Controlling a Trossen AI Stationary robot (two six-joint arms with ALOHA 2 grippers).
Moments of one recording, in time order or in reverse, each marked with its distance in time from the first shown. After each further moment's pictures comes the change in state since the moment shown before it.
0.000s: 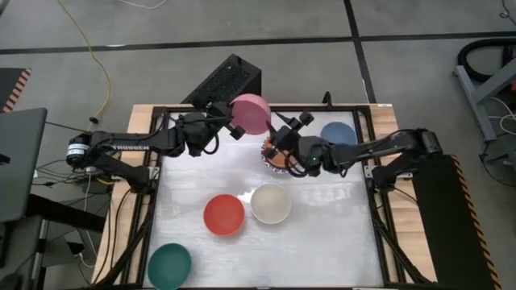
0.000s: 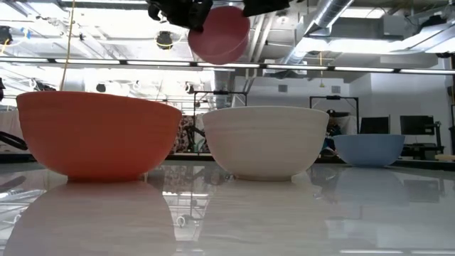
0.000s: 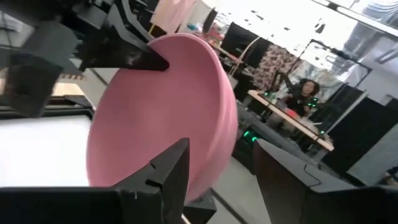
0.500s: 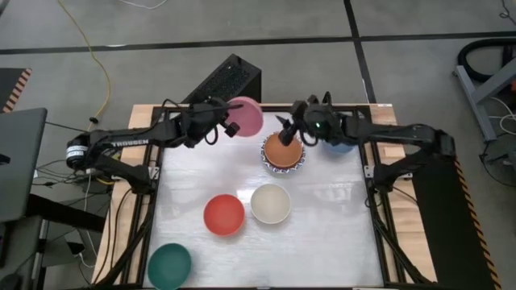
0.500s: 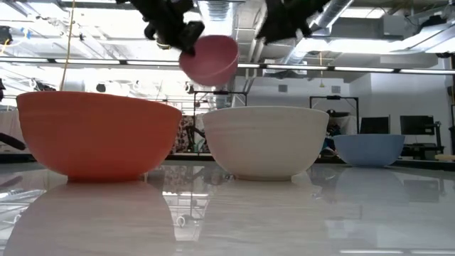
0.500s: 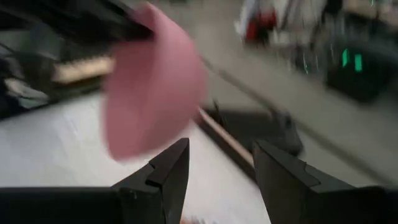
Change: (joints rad) left arm 0.123 -0.009 0.001 -0.283 0.134 -0.203; right arm -0.272 -0.170 0.000 -0.522 -0.574 0.541
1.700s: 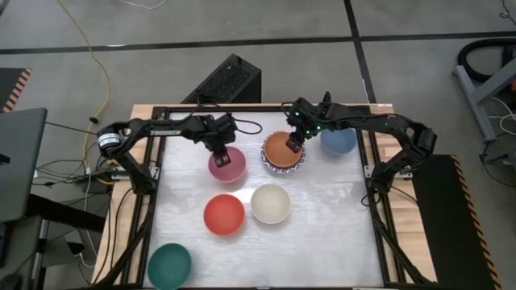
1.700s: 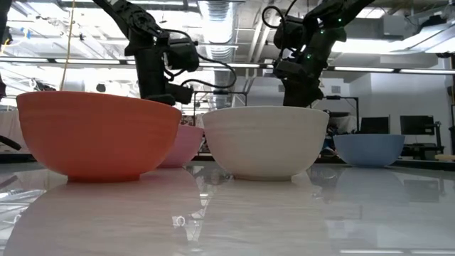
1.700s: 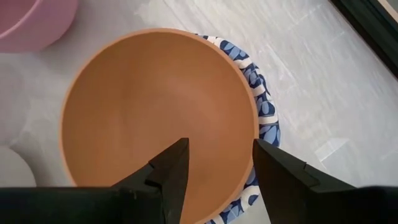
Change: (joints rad) left arm 0.179 0.332 0.000 -0.632 0.699 -0.143; right arm -0.299 0.216 0.000 -0.484 -0.529 0.072
